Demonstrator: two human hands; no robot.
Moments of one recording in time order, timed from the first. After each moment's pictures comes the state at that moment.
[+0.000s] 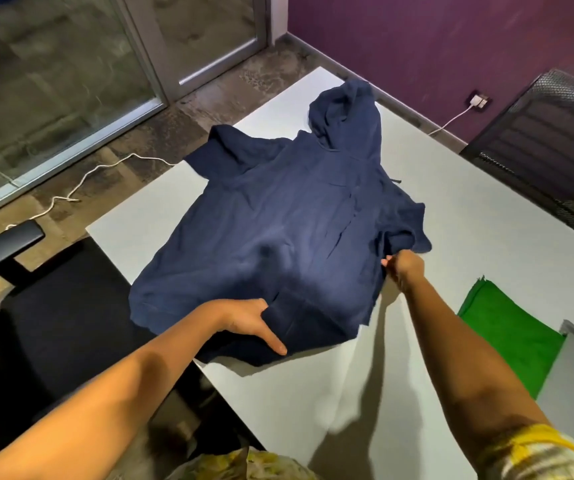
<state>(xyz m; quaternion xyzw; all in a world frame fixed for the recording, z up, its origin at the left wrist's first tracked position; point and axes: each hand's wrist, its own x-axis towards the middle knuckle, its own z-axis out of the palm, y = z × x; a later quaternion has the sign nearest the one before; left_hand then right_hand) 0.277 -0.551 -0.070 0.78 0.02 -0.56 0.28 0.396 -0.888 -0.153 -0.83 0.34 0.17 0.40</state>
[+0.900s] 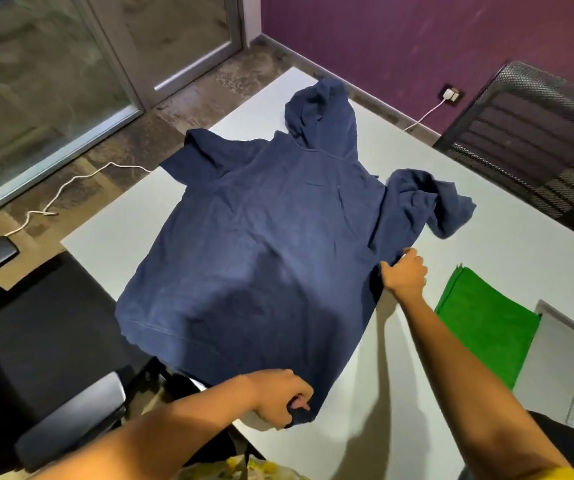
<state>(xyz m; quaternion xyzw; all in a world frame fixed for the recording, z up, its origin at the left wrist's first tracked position) 0.187 -0.619 -0.145 0.76 -0.35 -0.51 0.20 0.345 -0.908 -0.148 -0.91 0.29 0.07 0.27</state>
